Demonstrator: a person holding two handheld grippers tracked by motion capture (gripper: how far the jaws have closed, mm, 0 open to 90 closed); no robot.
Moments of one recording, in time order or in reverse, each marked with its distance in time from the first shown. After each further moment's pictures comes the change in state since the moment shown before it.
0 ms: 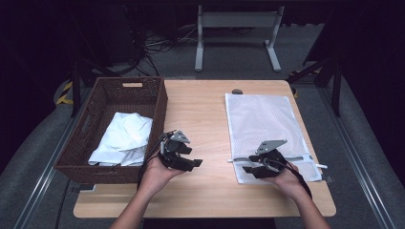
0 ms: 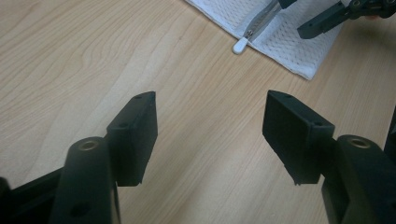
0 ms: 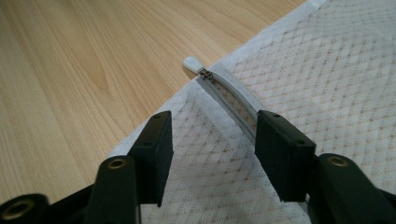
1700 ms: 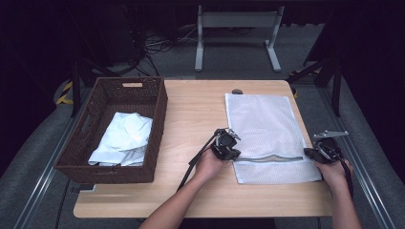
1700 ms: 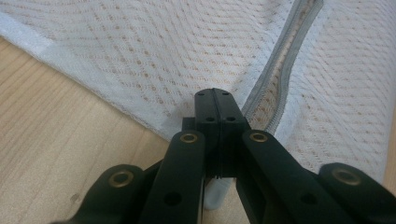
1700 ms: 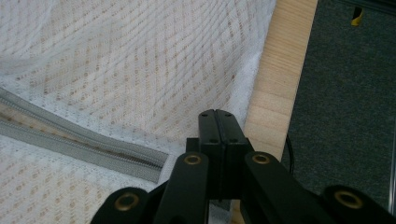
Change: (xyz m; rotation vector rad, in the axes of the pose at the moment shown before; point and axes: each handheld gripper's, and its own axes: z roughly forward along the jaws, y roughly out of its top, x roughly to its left) left arm -0.029 0.072 0.151 0.058 -0.071 0.072; right arm -0.125 -0.094 -0.078 0.077 -0.409 0.413
